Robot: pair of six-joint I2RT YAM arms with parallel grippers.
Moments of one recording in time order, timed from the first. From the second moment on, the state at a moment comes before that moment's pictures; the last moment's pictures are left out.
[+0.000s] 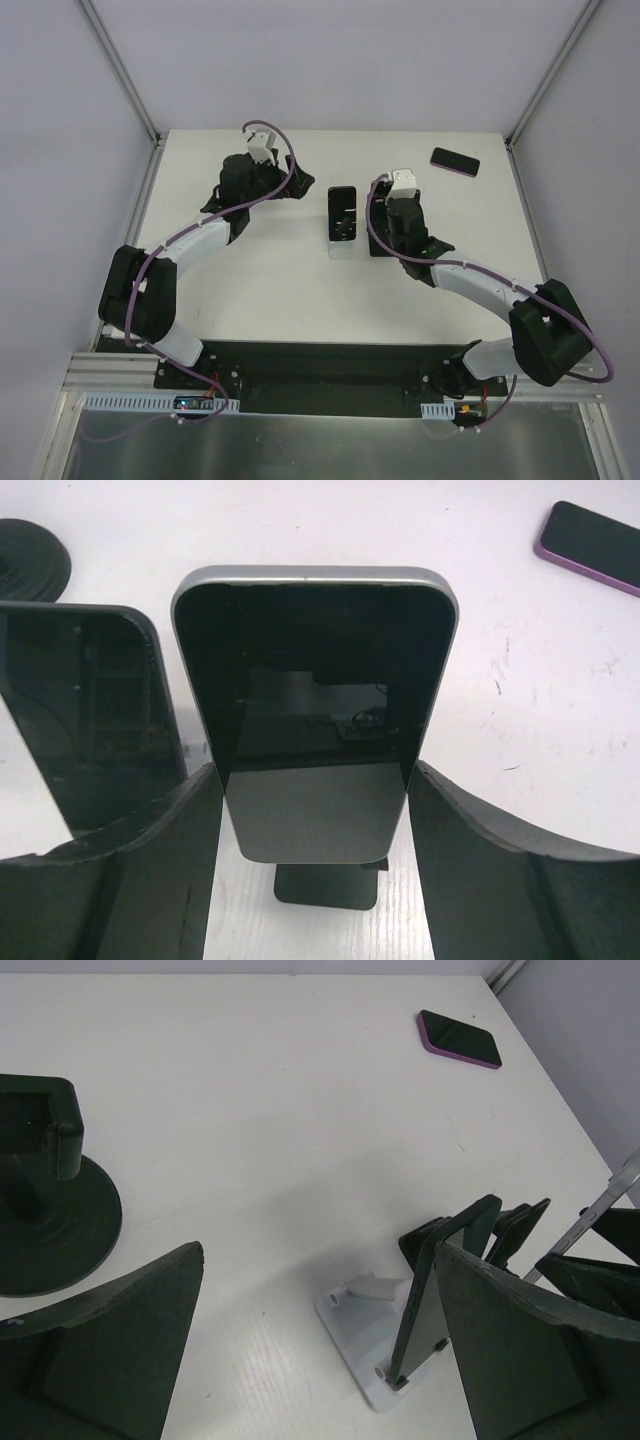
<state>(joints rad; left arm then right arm) -0.35 1.56 0.99 0.35 0.28 -0.40 0.64 1.36 0.78 0.20 0.46 0.17</state>
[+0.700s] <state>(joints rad) -0.34 1.54 0.98 0.37 0.28 -0.40 0.64 1.47 0.68 0.47 0.55 0.11</state>
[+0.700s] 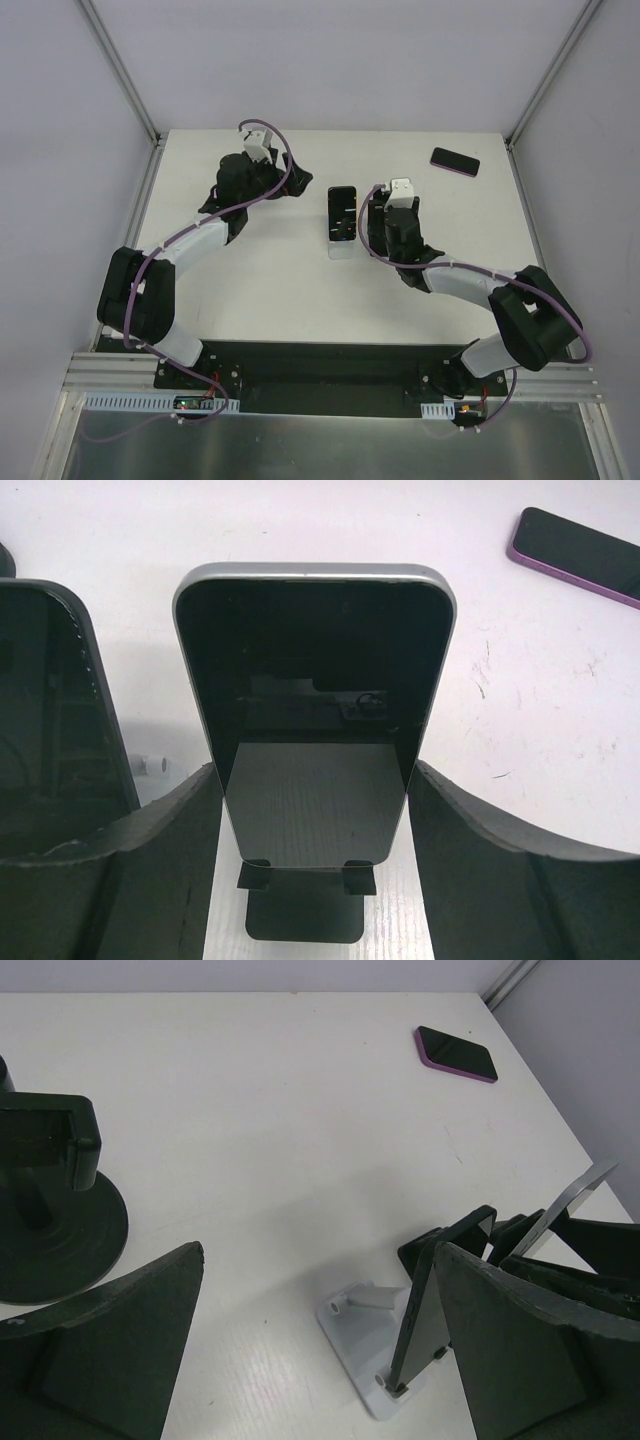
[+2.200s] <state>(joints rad) -0.33 1.54 0.98 0.37 0.28 -0.42 0.68 1.47 0.68 0.41 0.64 0.24</state>
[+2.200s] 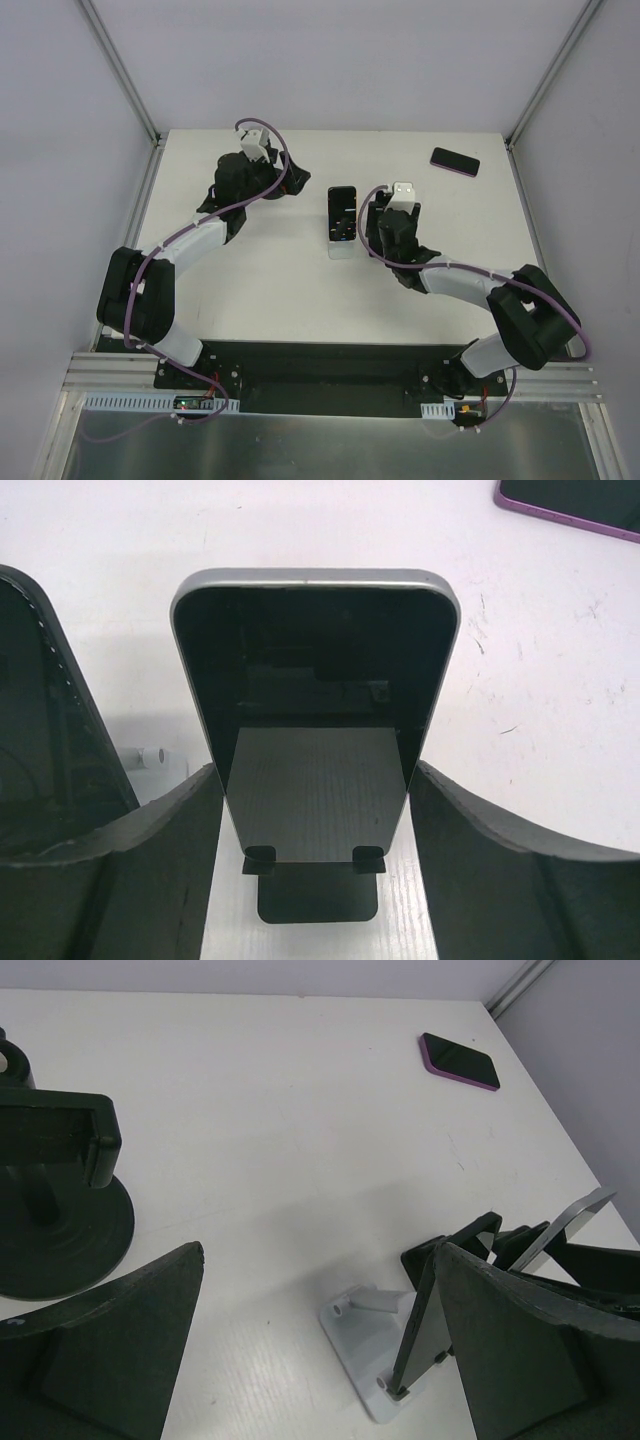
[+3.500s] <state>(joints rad) -0.20 1.49 1.45 -0.32 0.26 -0.43 0.70 0.53 0.42 -0.60 -0.09 0.54</state>
